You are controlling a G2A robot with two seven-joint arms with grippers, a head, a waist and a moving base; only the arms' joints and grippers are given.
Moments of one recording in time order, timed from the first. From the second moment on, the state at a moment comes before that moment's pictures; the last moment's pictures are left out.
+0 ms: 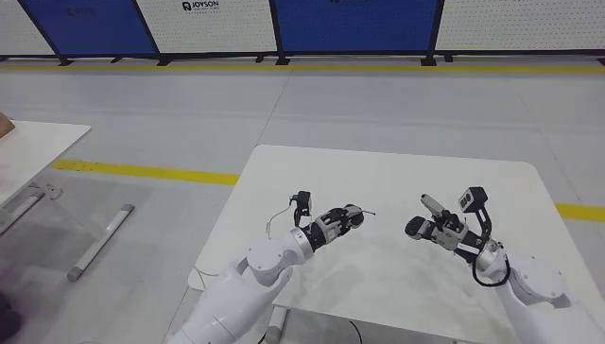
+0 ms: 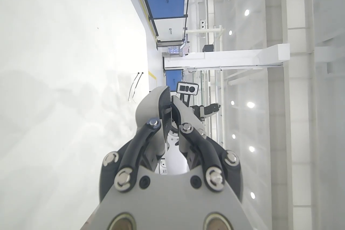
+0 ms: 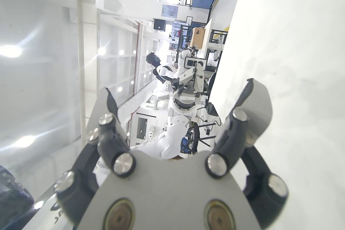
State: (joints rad) left arm 1.34 -1.23 -1.08 -1.51 -0.42 -0.04 -0.37; right arm -1.19 -1.06 1.11 -1.34 0.62 -0.19 0.82
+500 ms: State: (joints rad) left arm 1.47 -1.20 -1.26 -1.64 -0.53 -0.13 -0.46; right arm -1.19 -1.06 1.11 -1.34 0.62 -0.19 0.82
